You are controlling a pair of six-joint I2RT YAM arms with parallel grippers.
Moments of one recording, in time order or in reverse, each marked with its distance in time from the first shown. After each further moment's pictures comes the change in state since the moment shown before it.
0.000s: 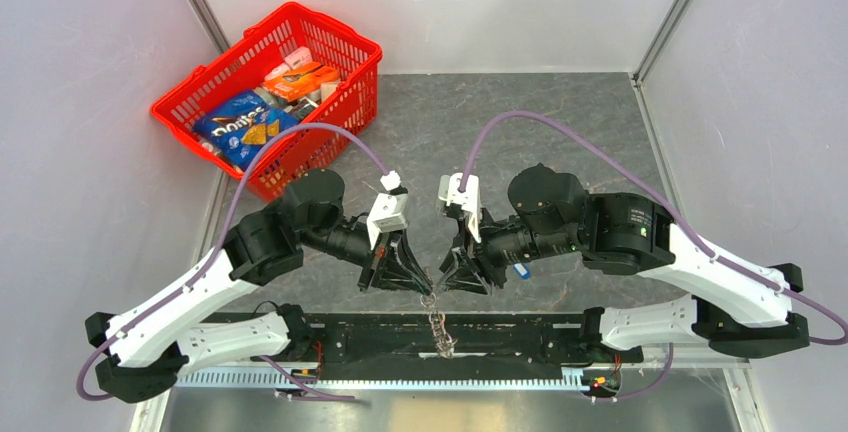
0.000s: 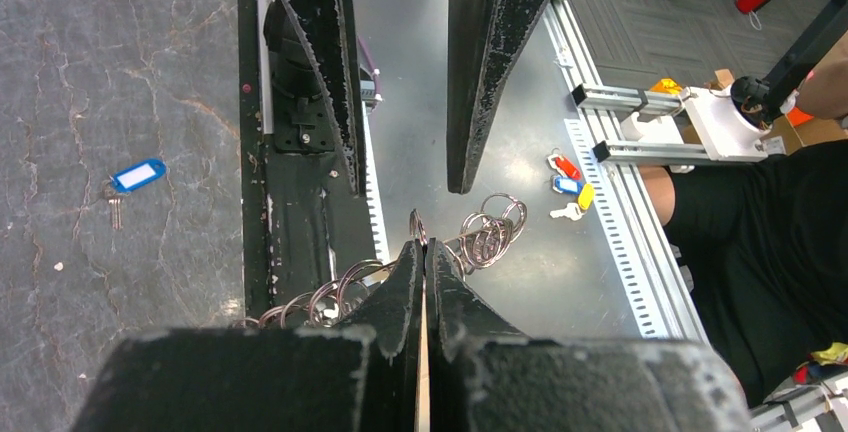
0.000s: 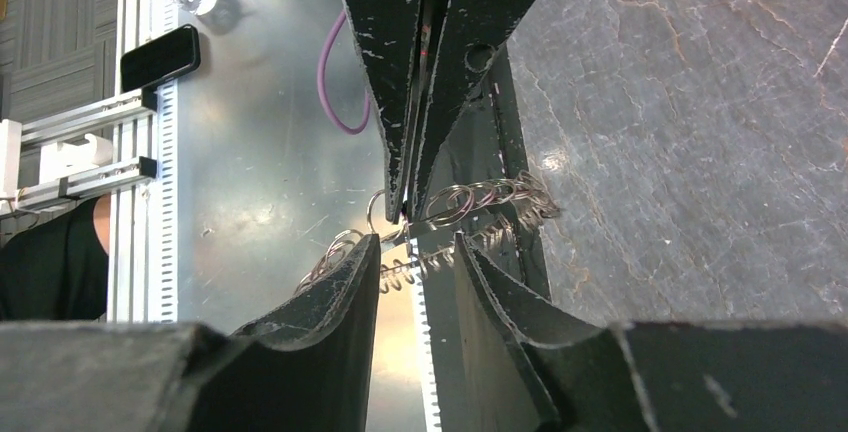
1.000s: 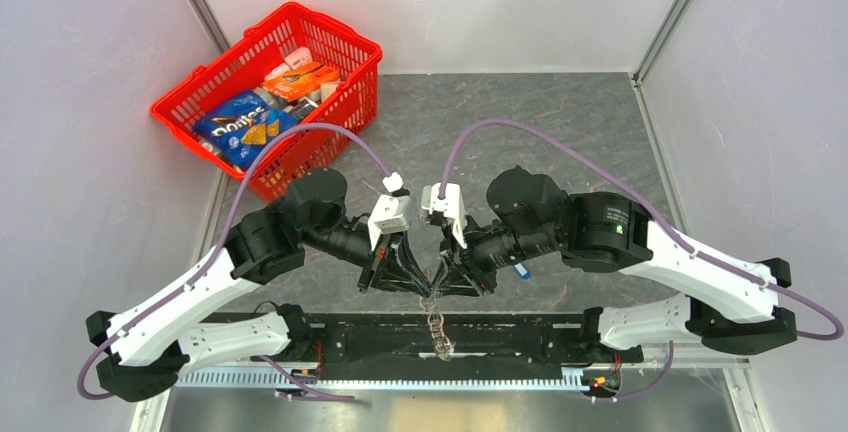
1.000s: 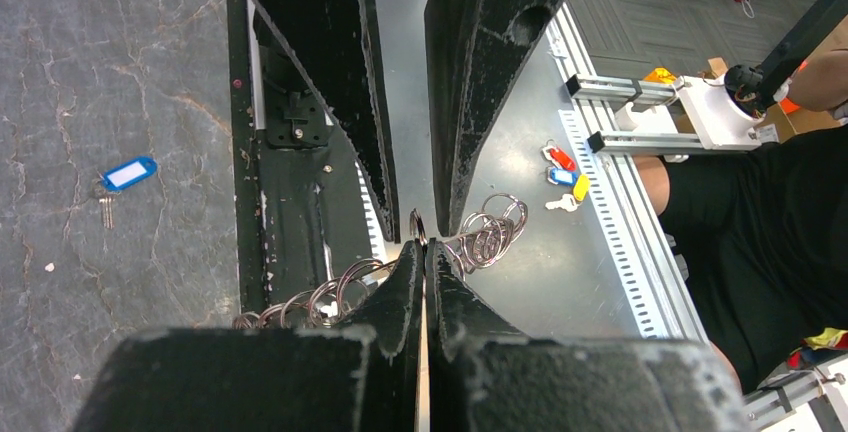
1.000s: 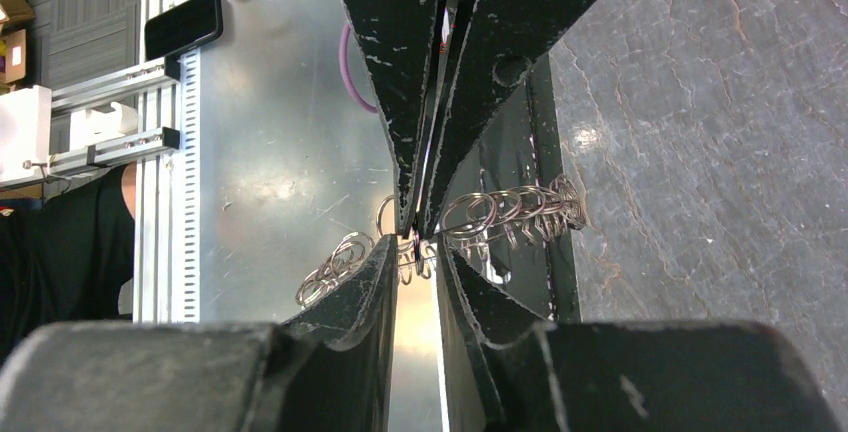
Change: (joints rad) left arm 0.000 0.012 0.011 -0.024 0.023 0.024; right arm 0.000 0.042 -0.014 -0.002 -0.080 0.003
